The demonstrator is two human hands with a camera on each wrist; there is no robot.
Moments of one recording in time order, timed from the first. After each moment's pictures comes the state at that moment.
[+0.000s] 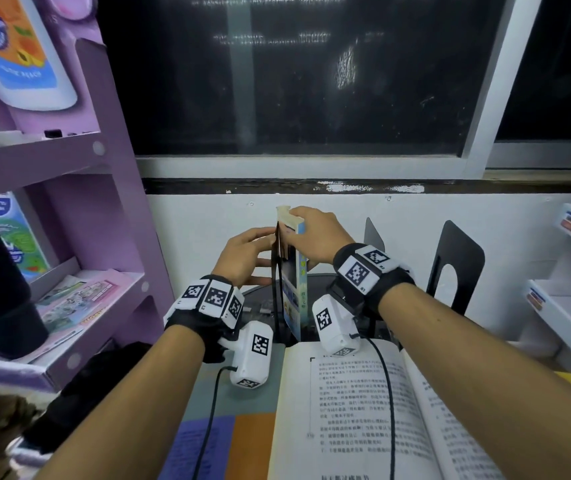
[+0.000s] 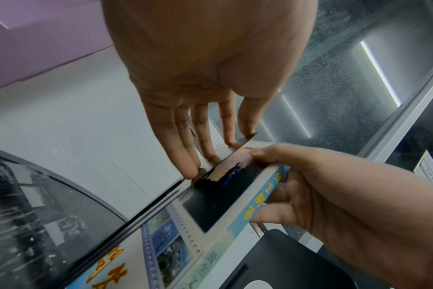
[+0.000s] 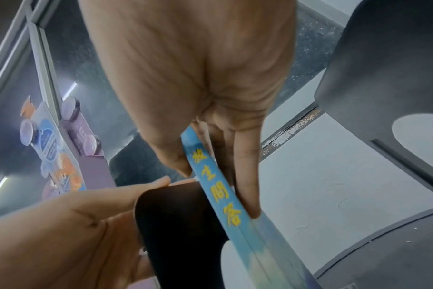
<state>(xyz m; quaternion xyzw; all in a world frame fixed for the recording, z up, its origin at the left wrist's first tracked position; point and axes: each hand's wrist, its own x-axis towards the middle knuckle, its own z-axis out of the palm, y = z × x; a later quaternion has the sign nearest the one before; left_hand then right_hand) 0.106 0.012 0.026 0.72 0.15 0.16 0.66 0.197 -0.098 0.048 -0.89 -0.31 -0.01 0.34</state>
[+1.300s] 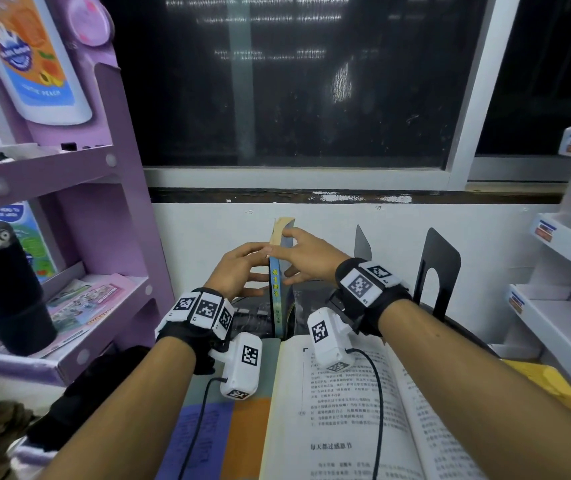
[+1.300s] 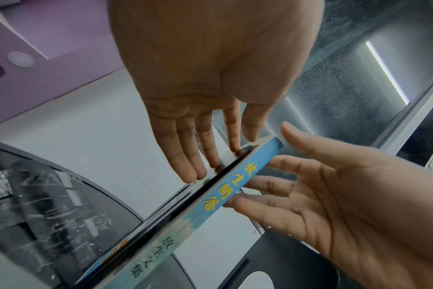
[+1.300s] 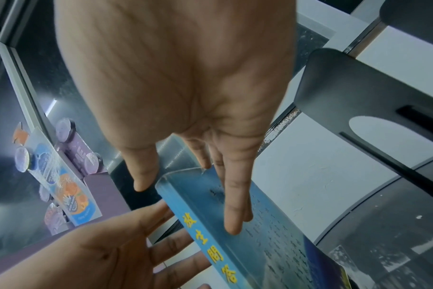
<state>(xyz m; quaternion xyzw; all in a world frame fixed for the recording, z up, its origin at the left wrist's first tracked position) 0.078 0.007 0.025 0.73 0.15 0.14 0.66 0.158 -0.117 0.050 -0.82 -0.30 0.18 0.46</state>
